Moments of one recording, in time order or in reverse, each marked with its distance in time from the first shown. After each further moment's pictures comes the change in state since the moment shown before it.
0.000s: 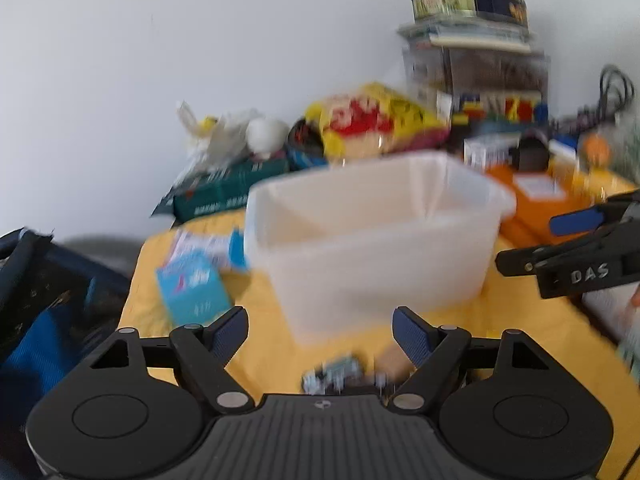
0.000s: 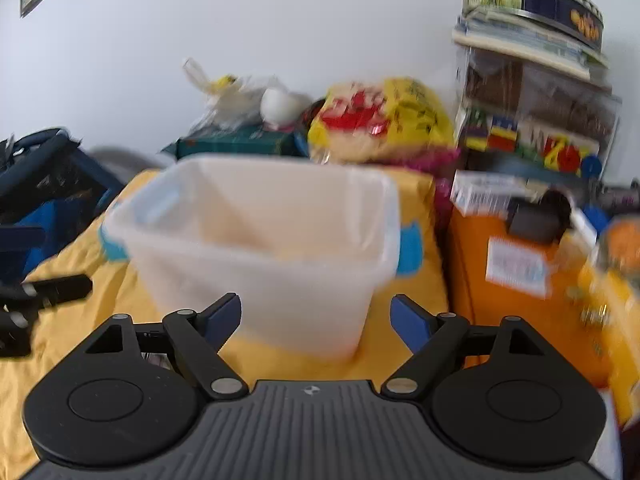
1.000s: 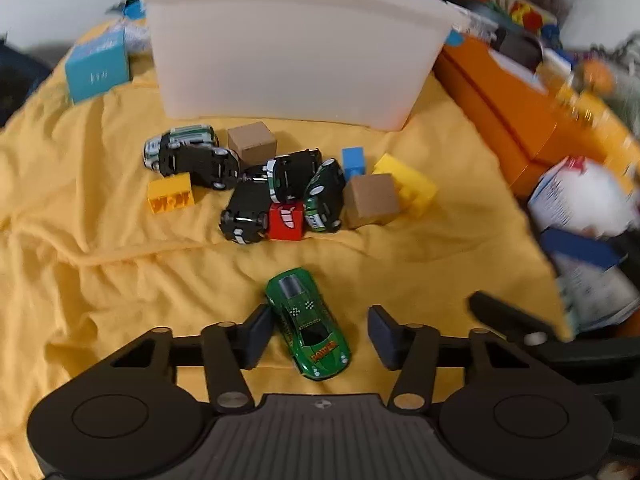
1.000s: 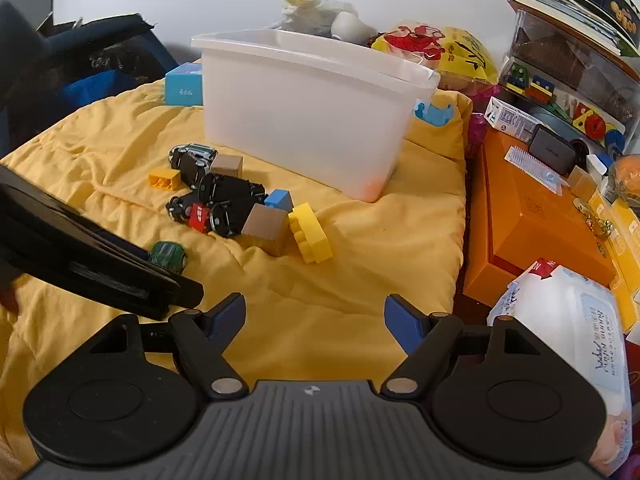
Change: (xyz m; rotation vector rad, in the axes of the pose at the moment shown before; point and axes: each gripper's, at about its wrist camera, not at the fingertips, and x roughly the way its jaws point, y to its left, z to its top) left arm 0.045 -0.090 -0.078 -0.265 0.400 -0.151; right arm -0.036 -0.005 -0.104 -0.257 0.097 0.053
